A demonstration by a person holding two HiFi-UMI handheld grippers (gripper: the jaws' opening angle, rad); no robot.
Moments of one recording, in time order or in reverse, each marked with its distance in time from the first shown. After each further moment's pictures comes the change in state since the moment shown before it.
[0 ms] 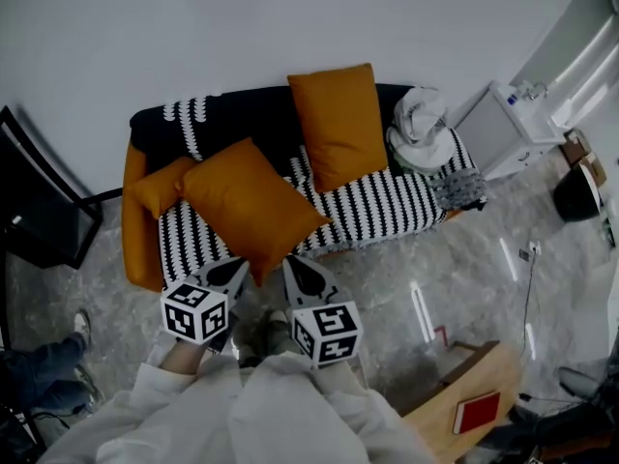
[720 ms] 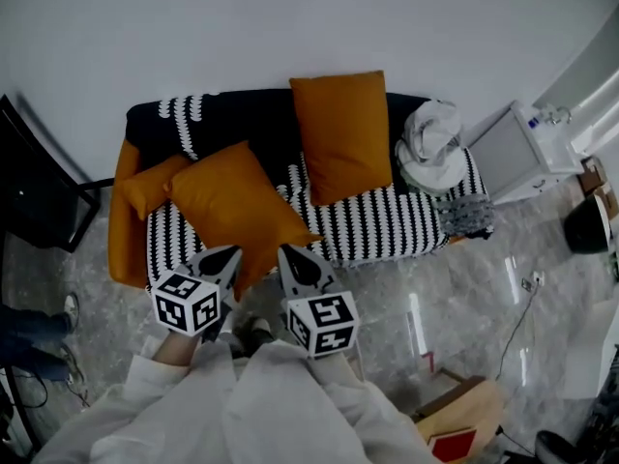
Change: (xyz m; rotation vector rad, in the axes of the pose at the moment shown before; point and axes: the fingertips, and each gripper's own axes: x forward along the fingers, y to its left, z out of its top) left arm 0.095 0.009 0.048 -0.024 -0.056 0.100; right arm 0.054 -0.097 0.030 -0.036 0.012 0.119
